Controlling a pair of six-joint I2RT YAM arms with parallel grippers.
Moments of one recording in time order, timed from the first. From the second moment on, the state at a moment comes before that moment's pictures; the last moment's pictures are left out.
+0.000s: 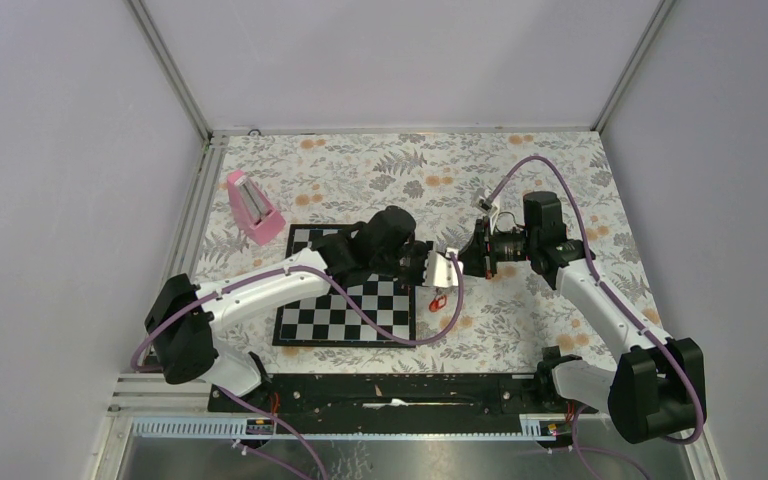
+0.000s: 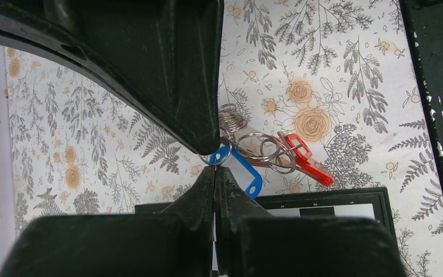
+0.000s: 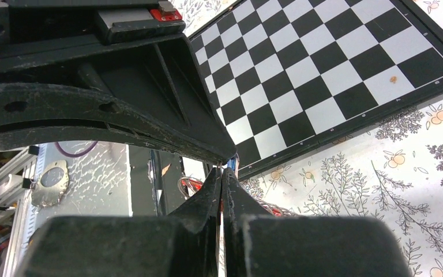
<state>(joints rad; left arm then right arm) -1.00 1.47 1.16 -0.32 0.38 0.74 0.23 1.17 0.76 -0.27 -1.16 -0.09</state>
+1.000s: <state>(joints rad) -1.02 1.48 1.16 -0.30 0.34 0.69 0.20 1.13 0.72 -0.07 -1.13 0.02</state>
